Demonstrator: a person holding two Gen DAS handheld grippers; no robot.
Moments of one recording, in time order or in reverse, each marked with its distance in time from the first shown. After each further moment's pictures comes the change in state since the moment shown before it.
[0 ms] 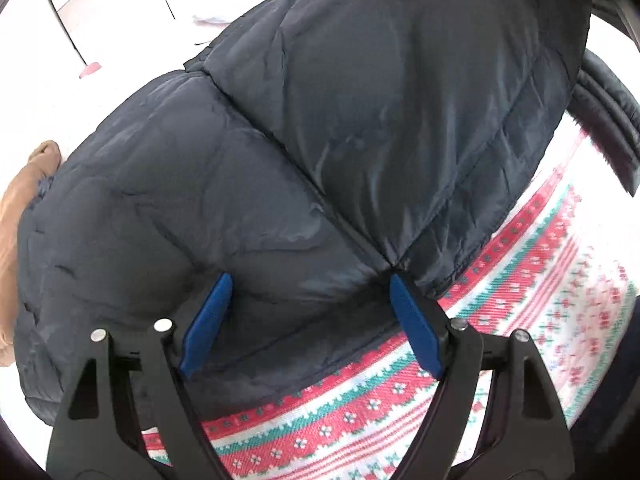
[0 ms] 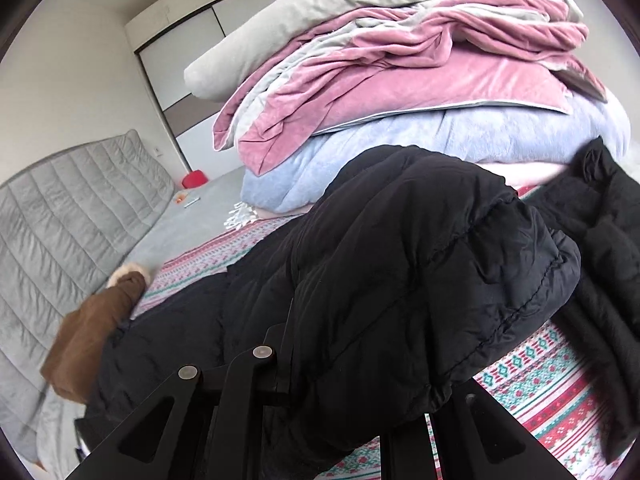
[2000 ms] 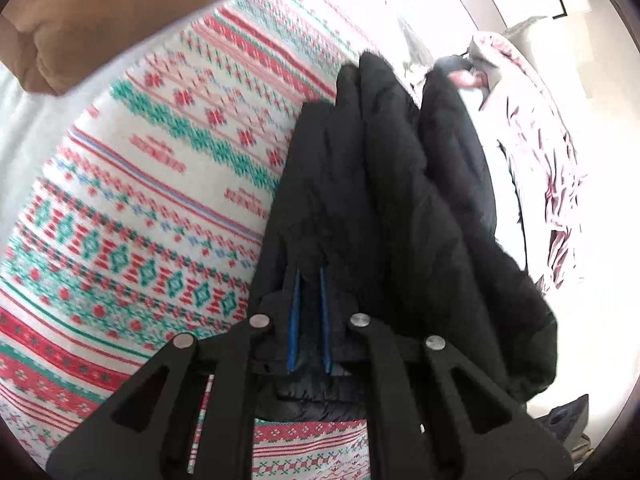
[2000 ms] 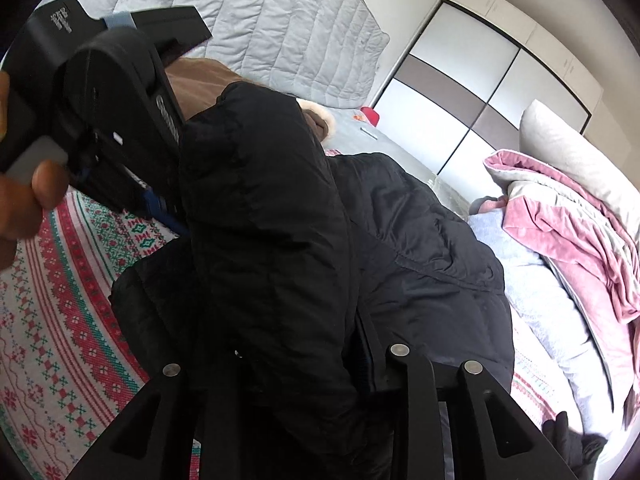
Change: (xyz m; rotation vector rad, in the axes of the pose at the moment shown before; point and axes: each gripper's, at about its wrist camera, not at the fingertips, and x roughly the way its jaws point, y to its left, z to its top) left arm -0.035 0.263 -0.111 -1.037 -0.051 -0.416; right arm 0.021 0.247 -0.159 -1.074 0.028 0.118
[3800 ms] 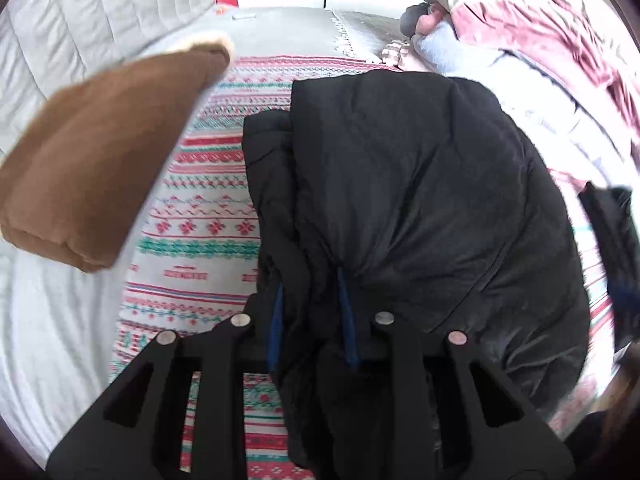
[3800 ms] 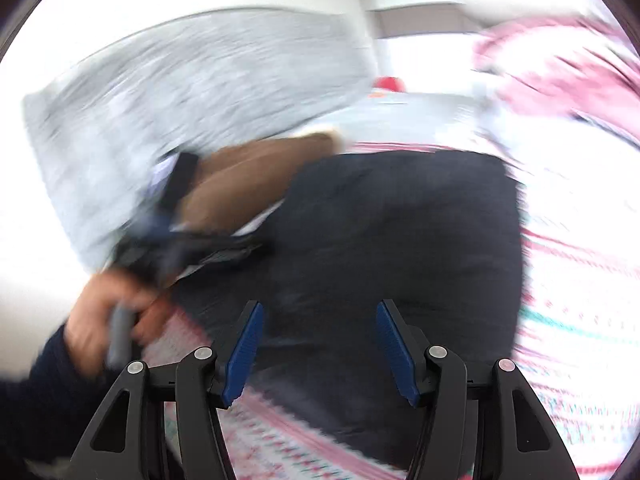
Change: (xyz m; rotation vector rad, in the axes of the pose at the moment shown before) left arm 0.027 -0.088 -0.022 0.562 -0.188 0.475; right arm -0.012 -0.207 -0.039 0.556 0.039 0.431
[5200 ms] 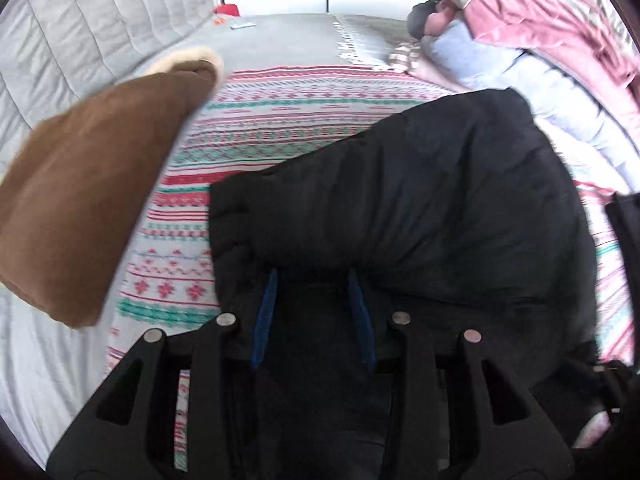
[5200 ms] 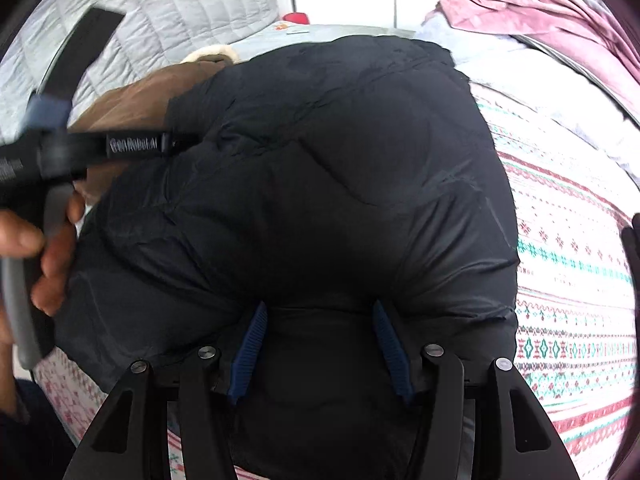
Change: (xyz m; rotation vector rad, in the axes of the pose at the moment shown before) left arm 0.049 -0.021 0.034 0.023 -0.027 0.061; right arm 0.107 0.030 -0.029 0.086 0.224 -0.329
